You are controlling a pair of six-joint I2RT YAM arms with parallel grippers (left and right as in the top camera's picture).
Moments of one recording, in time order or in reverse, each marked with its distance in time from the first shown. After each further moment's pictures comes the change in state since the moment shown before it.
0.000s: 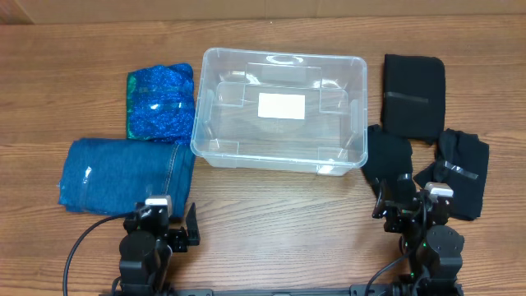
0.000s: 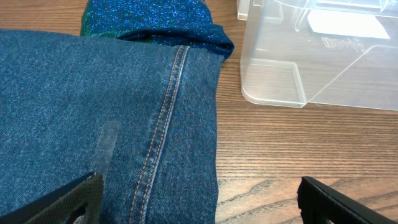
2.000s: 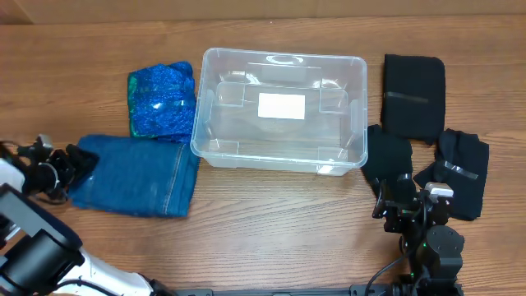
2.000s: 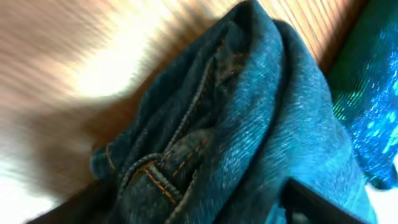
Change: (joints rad) left arm 0.884 1.919 1.086 -0.084 0.549 0.166; right arm -0.001 -0.001 0.000 0.000 0.000 0.000
